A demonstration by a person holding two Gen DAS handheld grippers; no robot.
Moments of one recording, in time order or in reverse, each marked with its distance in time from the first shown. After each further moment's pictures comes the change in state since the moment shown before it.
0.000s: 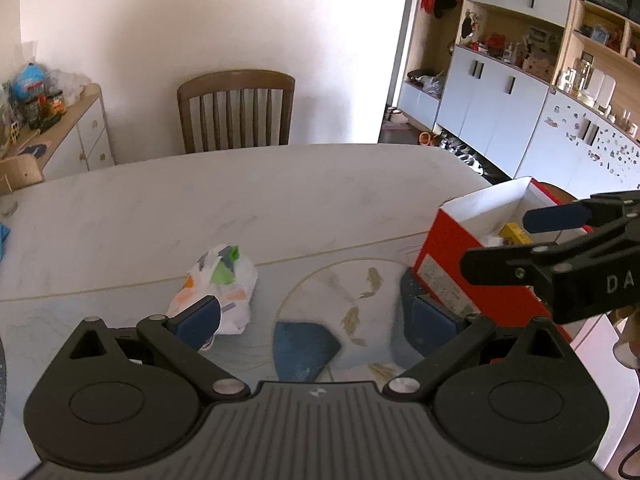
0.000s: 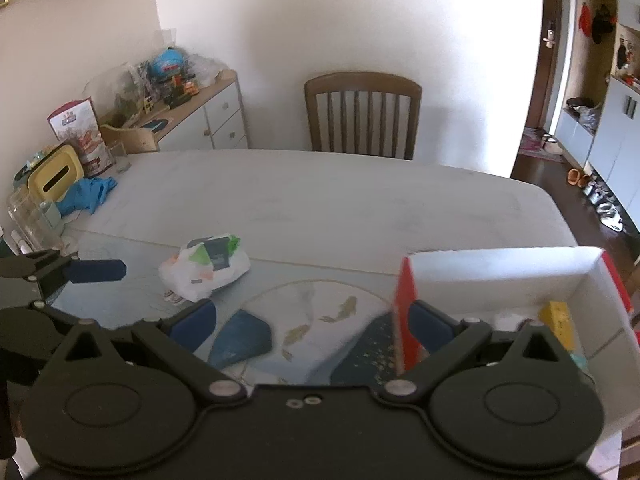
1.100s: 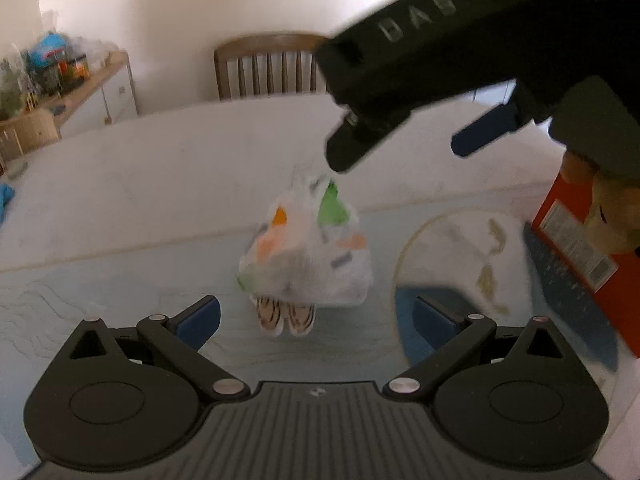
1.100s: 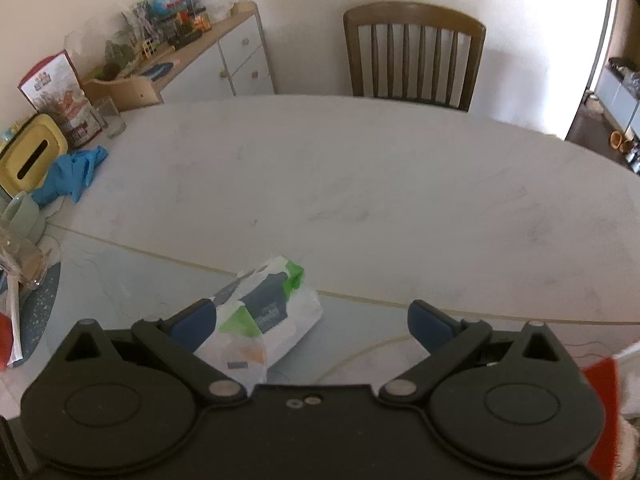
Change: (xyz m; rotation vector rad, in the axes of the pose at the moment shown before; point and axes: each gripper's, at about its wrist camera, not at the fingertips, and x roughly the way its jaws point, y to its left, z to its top) left arm 0.095 0.079 -0.049 0.000 0.067 0.091; right arm 0.166 0.070 0.057 0.026 0.218 0.064
